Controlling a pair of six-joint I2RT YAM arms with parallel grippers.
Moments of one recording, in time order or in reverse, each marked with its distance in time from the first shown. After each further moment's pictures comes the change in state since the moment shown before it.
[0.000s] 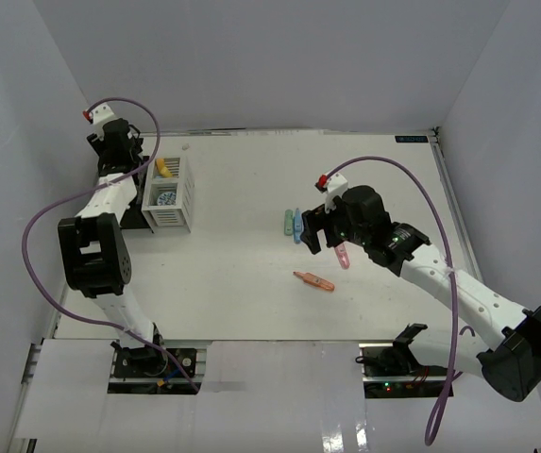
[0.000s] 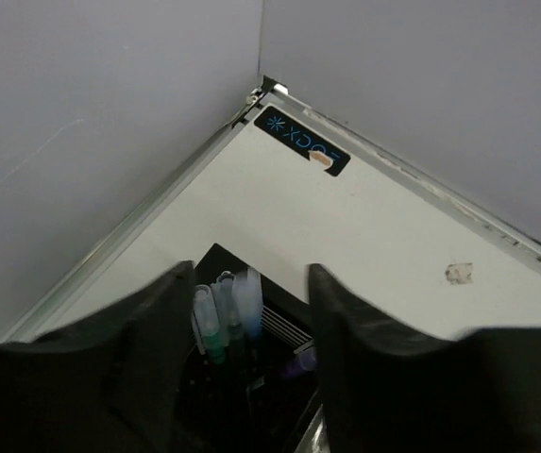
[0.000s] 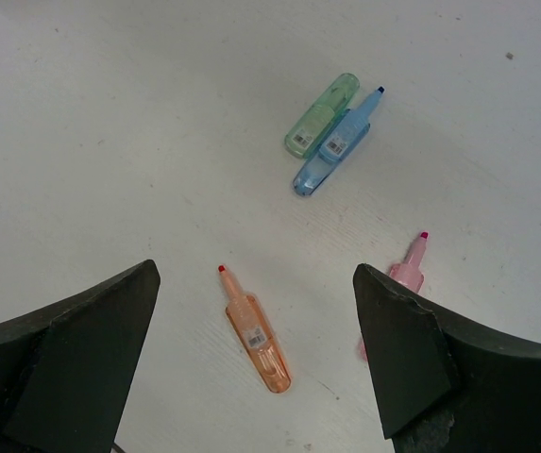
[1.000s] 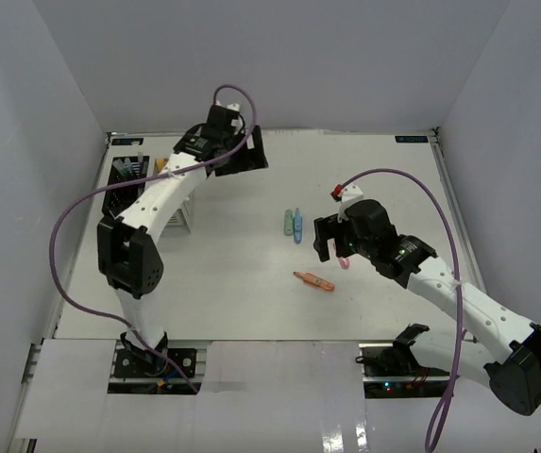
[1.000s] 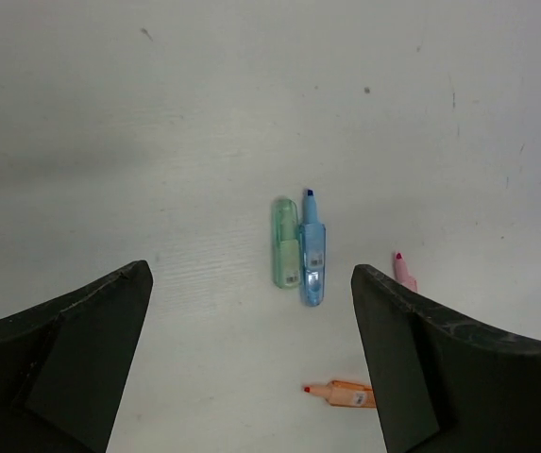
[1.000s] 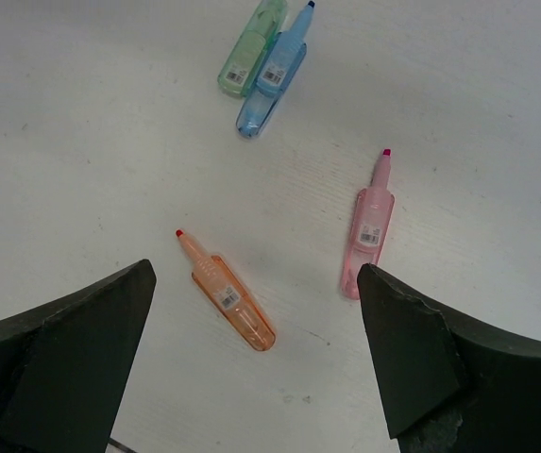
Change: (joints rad) left arm -0.535 0.026 0.434 -0.846 0.487 -0.259; right arm -0.006 -0.084 -0.106 -0.055 0.146 0.110
